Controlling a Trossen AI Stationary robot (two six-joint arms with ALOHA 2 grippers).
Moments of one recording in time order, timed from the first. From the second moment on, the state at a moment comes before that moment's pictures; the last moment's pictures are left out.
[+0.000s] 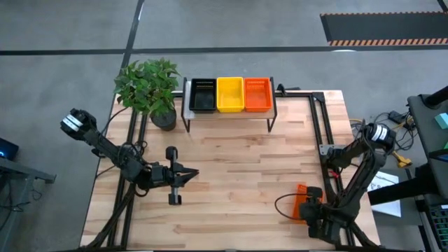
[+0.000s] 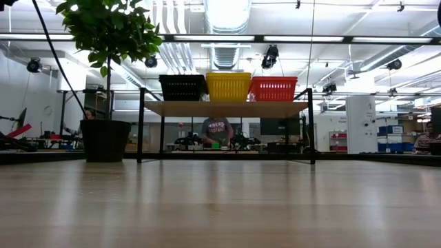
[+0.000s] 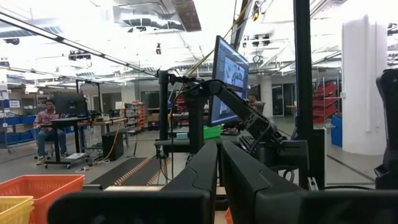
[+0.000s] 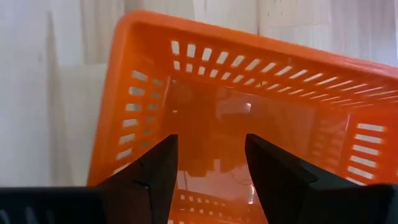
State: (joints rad) left arm -0.64 1.26 0.52 1.20 -0.71 0.30; right arm 1.14 1.58 0.86 -0.74 0.25 1.21
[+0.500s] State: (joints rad) left arm -0.64 1.26 0.52 1.21 -0.71 0.35; right arm 1.13 1.51 0.91 -0.87 0.21 1.28
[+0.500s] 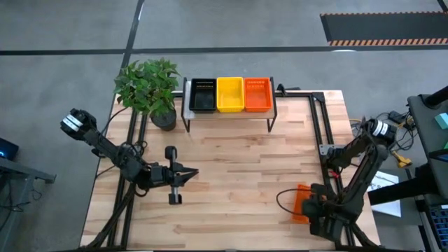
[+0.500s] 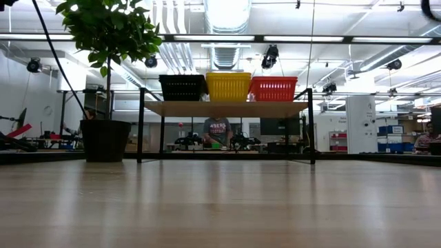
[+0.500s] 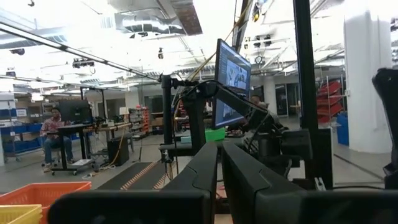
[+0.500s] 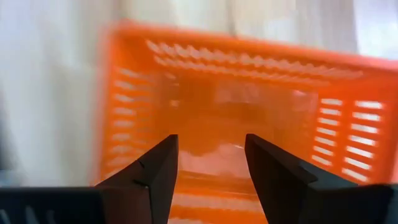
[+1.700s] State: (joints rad) left arm -0.64 1.16 0.50 1.21 -0.71 0.58; right arm 0.74 1.62 1.42 -1.15 0.37 0.52
